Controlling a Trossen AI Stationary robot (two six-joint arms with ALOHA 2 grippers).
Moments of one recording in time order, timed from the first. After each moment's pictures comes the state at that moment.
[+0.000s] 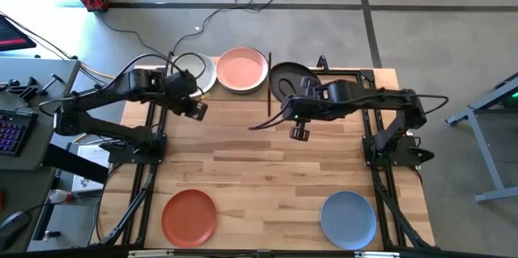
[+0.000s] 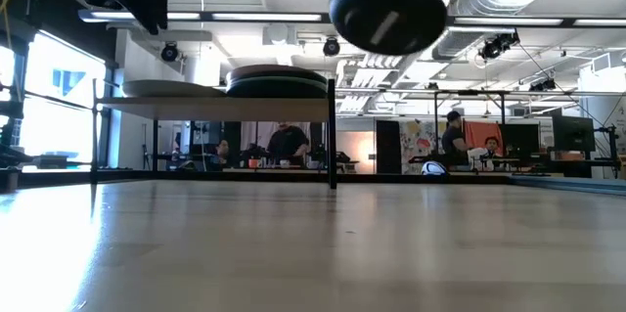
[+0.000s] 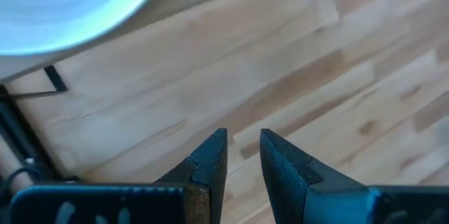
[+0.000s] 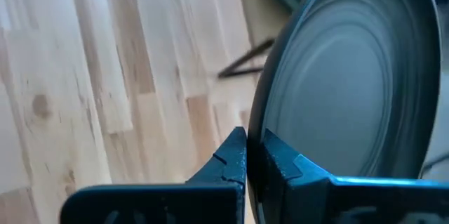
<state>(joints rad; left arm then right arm) 0.27 1.11 1.26 -1.30 -0.08 -0.87 0.07 1.71 1.96 -1.43 0.44 0.14</state>
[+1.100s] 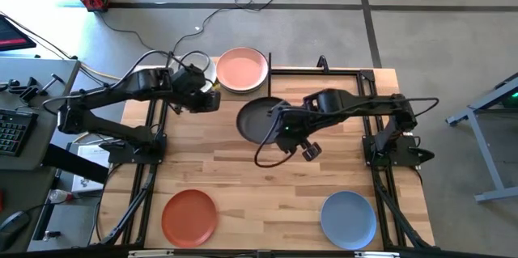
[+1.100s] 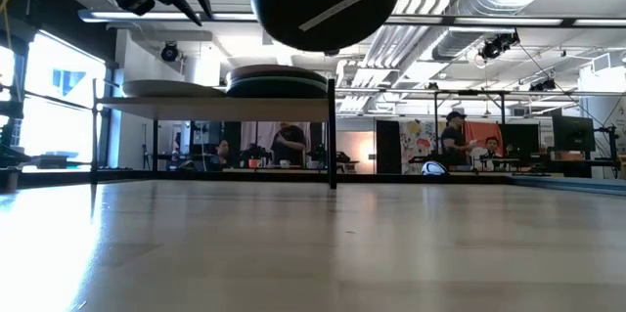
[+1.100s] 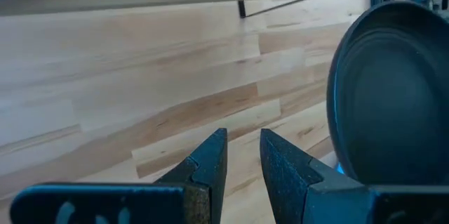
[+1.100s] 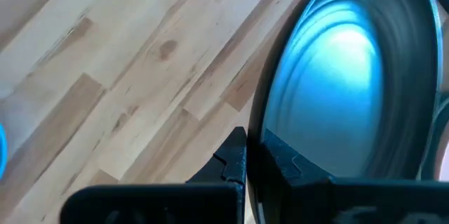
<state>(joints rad) 0.27 1.17 1.26 -1.05 0.02 -1.15 0.13 1.80 2.06 -1.42 0.07 -0.59</state>
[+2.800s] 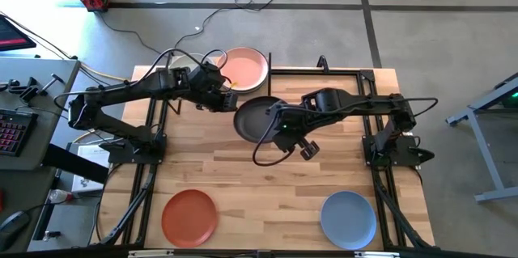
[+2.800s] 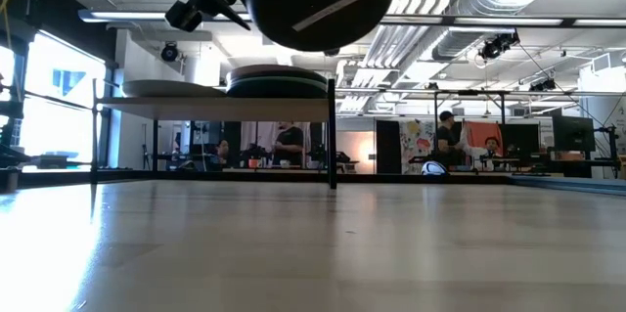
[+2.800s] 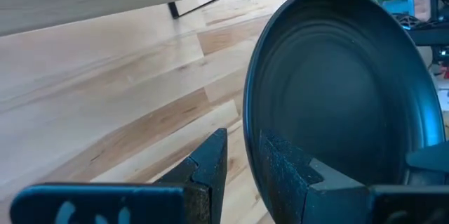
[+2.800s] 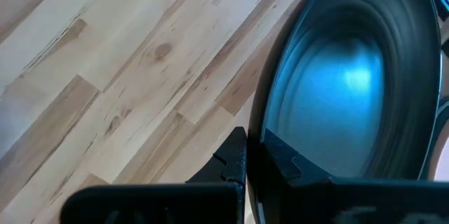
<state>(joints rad) 0.28 1.30 1.26 -0.79 0.13 -1.04 0.12 1.81 2.06 -1.40 0.06 -0.63</state>
